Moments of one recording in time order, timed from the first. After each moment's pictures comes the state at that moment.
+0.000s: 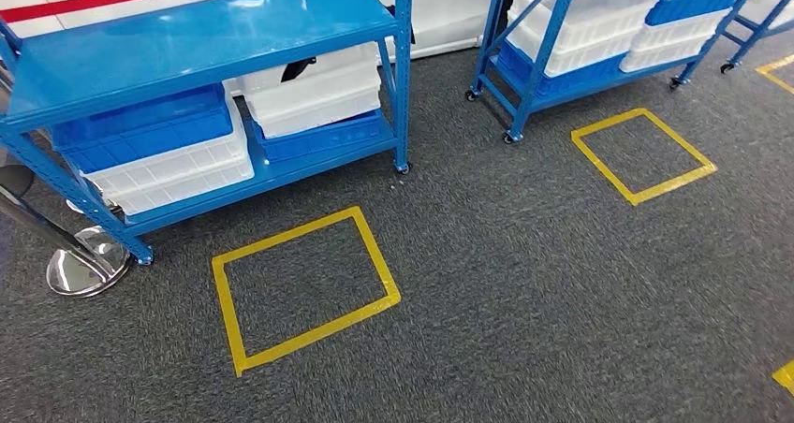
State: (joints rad) left arm -0.06 -0.28 1.46 -0.34 -0.59 0.37 -0.25; right arm -0.02 0.11 -0.24 -0.18 0.26 -0.40 -0.11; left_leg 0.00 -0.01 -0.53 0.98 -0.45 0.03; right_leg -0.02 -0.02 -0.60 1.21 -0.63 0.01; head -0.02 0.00
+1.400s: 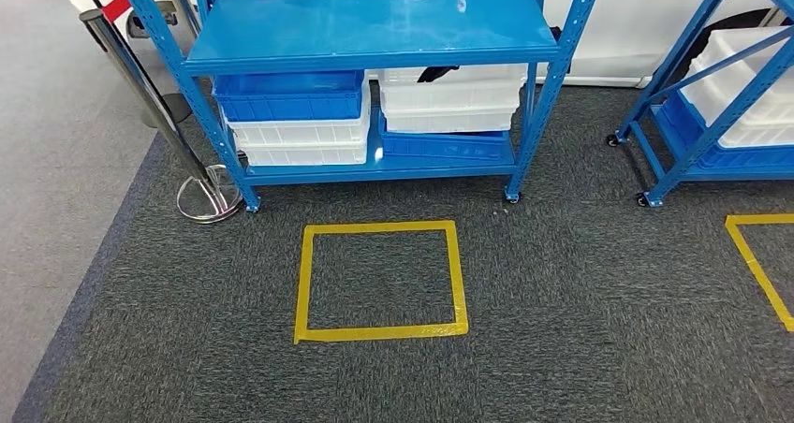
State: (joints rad) left arm -0.06 -0.28 1.48 -0.34 -0.54 0.34 -0.25; right arm -0.01 0.12 -0.27 -0.18 0.24 -0.38 -0.10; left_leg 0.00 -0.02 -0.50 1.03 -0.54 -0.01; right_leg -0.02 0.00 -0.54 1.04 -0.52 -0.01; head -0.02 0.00
